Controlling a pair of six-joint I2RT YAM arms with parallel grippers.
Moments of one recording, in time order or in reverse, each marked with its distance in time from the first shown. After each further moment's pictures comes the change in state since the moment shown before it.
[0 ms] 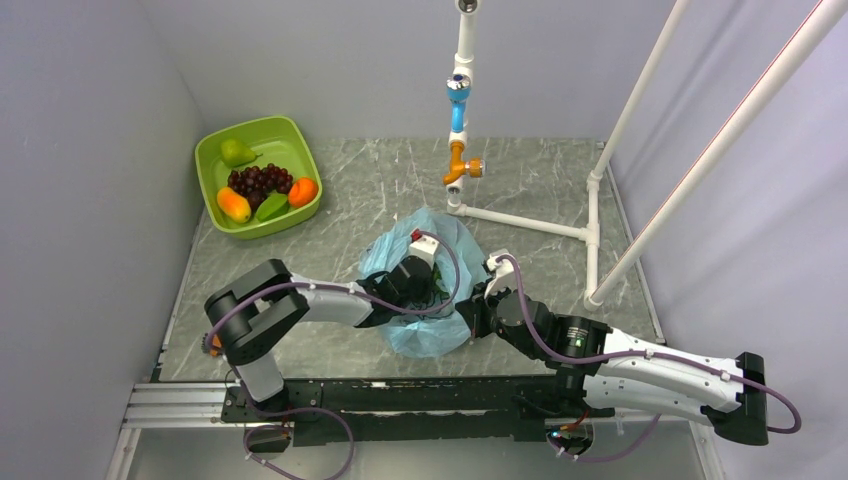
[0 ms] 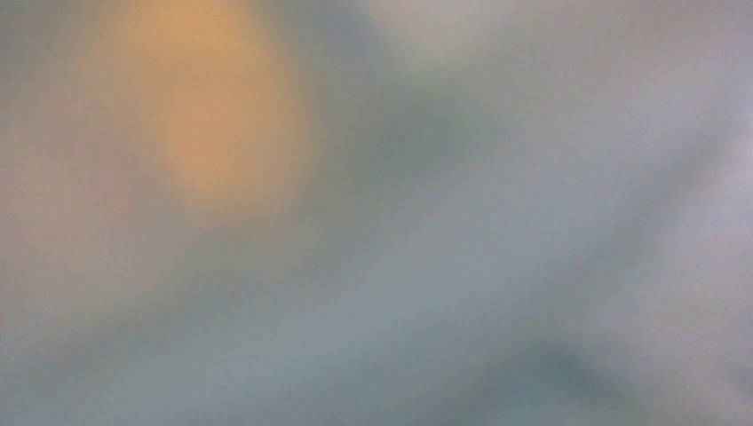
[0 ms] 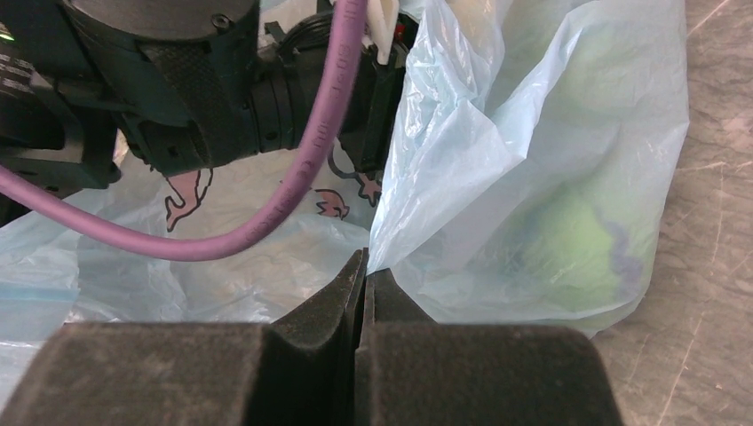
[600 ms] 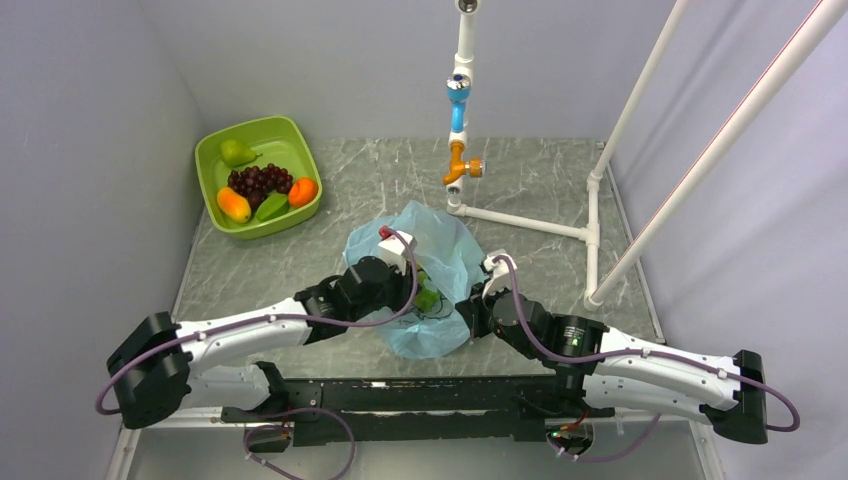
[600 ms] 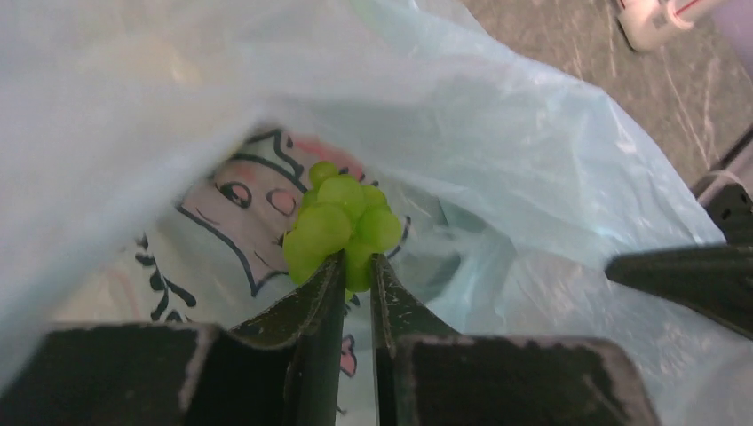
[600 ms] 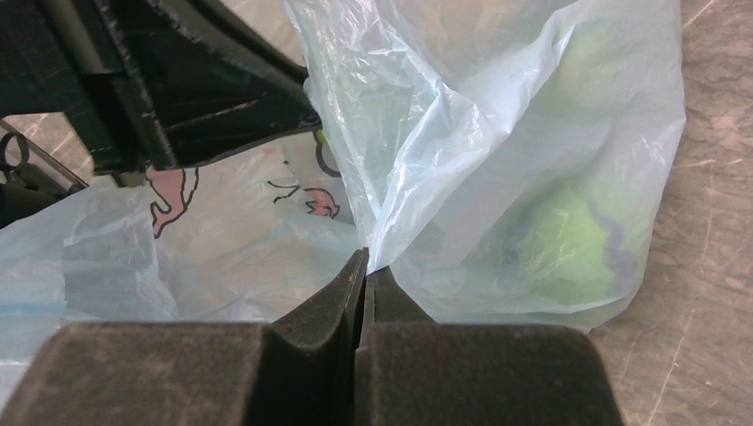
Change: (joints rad) left arm -0.013 -0.514 -0.113 -0.241 0.186 -0.053; right arm 0.000 0.023 0.000 0.001 0.012 -0.008
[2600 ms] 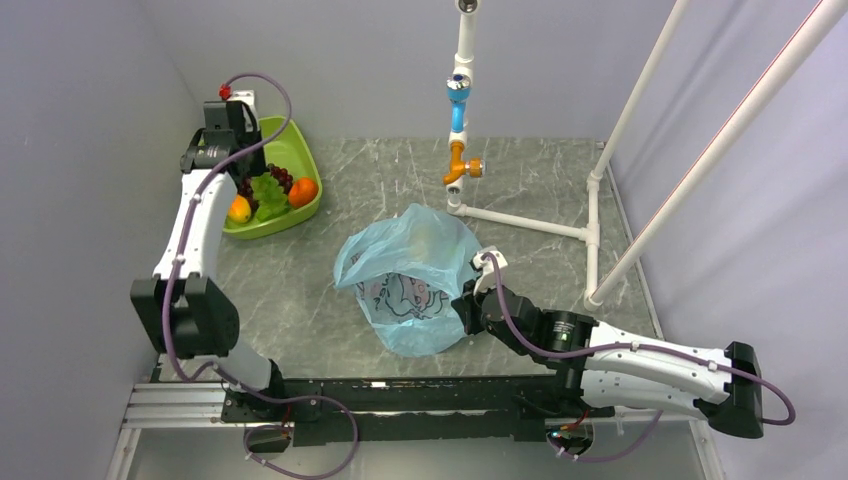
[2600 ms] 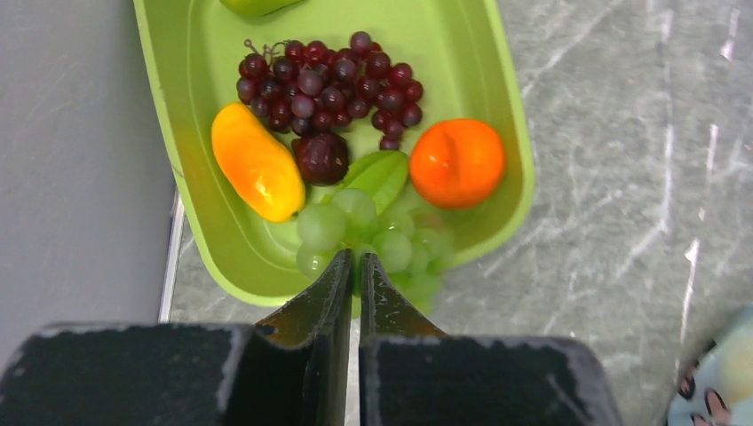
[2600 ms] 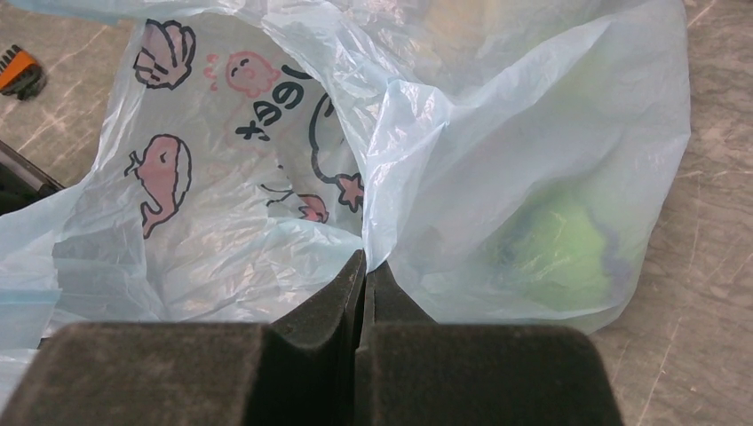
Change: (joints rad) left arm 1.028 0.348 0.940 -0.790 0.066 0.419; right arm 0.000 0.081 0.041 0.008 0.014 -0.026
